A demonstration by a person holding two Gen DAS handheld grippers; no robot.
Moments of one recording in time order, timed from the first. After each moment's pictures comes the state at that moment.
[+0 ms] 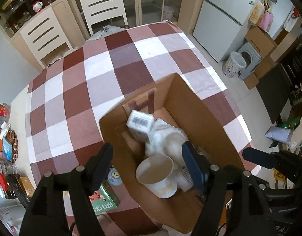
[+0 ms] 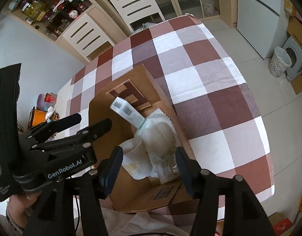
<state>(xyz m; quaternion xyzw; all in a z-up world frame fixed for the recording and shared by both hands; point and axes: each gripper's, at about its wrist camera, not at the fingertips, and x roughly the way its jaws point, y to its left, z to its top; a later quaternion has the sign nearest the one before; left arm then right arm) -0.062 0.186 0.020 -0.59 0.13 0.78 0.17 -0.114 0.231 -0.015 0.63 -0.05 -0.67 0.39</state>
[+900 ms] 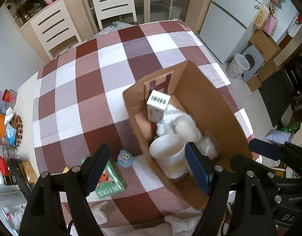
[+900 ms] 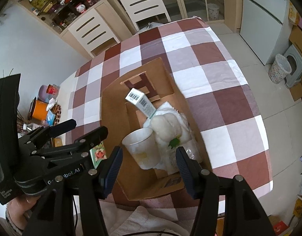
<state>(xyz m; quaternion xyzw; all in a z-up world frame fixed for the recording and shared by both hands) -0.027 0.141 0.031 -0.59 0.11 0.78 0.15 -0.079 0.225 0.009 0.64 -0.01 -0.63 0.44</state>
